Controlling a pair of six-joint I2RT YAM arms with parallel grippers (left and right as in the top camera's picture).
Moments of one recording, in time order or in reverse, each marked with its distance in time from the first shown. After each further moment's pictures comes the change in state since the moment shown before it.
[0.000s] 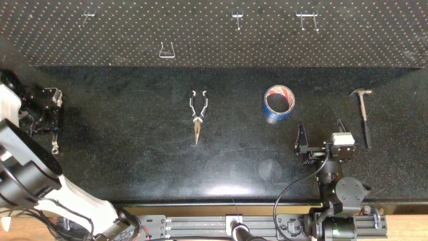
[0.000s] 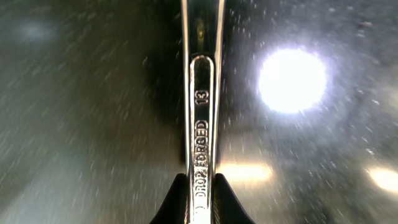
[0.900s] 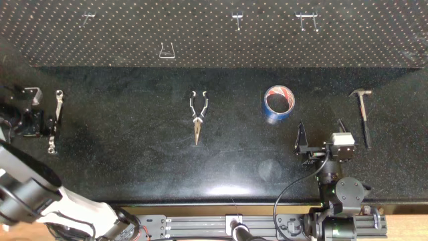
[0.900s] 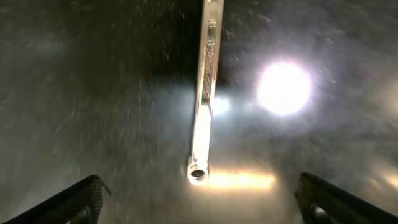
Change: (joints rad) left arm 0.090 -0.109 0.064 -0.137 0.064 0.112; right arm 0.000 0.000 0.000 0.000 0.000 0.000
